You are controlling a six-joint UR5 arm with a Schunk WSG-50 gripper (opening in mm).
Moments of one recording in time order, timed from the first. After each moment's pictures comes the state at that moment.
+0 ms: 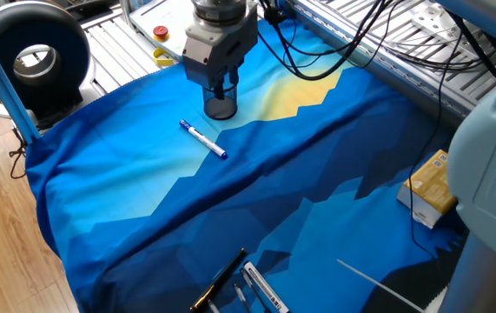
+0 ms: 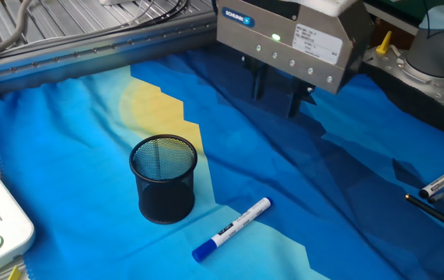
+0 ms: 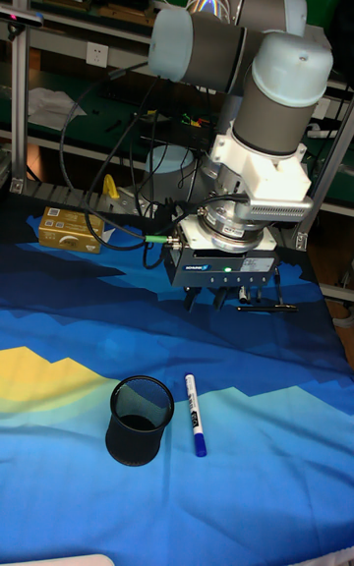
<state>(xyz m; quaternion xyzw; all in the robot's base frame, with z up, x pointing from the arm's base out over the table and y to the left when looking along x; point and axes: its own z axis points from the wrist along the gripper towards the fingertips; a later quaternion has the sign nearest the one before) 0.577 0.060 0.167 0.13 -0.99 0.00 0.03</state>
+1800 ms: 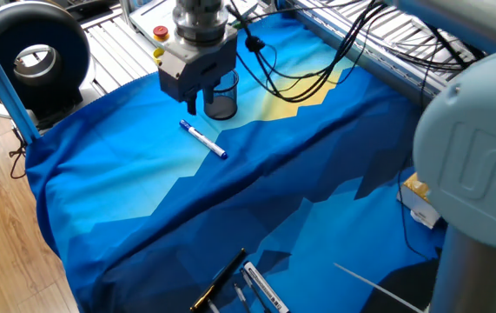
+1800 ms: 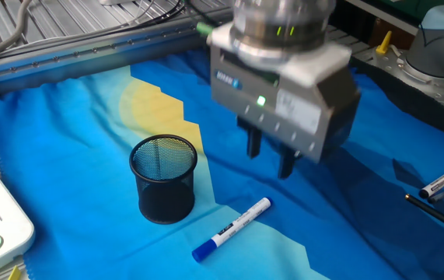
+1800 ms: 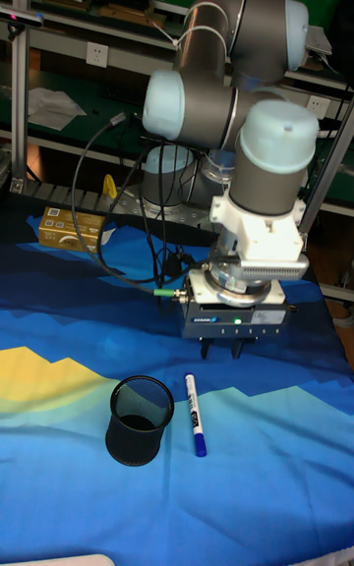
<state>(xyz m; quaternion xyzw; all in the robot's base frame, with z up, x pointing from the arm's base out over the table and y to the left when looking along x) 0.617 0.097 0.104 0.07 -1.00 -0.04 0.01</state>
